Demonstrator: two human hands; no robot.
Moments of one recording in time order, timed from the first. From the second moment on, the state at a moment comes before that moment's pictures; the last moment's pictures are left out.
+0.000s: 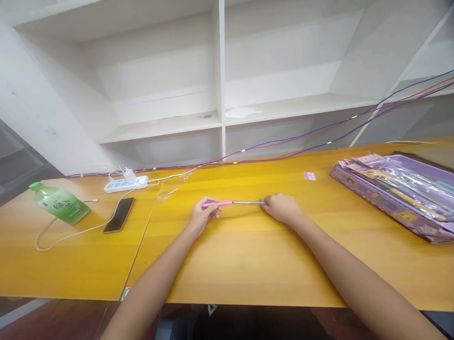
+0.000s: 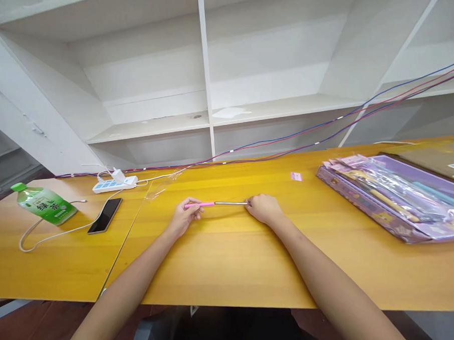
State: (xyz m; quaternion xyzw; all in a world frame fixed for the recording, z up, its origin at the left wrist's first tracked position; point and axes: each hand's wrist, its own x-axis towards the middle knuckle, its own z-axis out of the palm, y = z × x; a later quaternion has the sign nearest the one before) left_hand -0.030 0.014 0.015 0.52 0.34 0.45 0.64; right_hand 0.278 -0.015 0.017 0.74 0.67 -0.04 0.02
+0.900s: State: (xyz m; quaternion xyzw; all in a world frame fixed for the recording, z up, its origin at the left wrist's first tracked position) left_hand -0.046 0.023 0.010 0.89 0.35 0.22 0.20; right_hand 0.273 -0.019 0.018 0.73 0.68 -0.01 0.02
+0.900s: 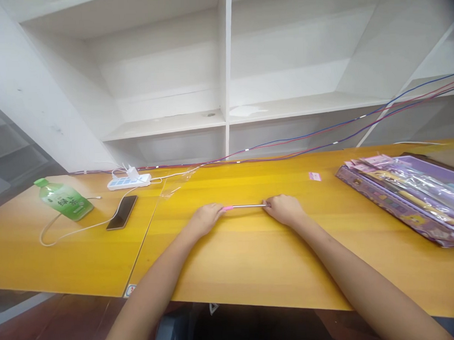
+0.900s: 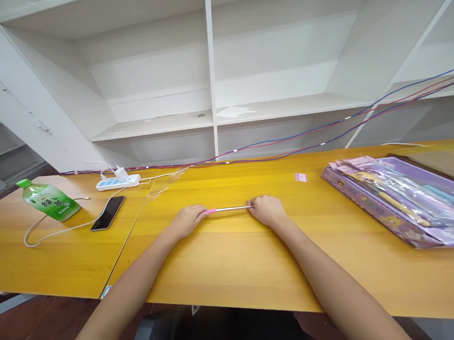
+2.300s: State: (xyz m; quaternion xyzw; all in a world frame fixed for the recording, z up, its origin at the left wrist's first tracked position) left_hand -0.039 0.003 0.011 0.91 0.32 0.21 0.15; right_hand 0.230 -0.039 0.019 0.71 0.70 -0.01 0.02
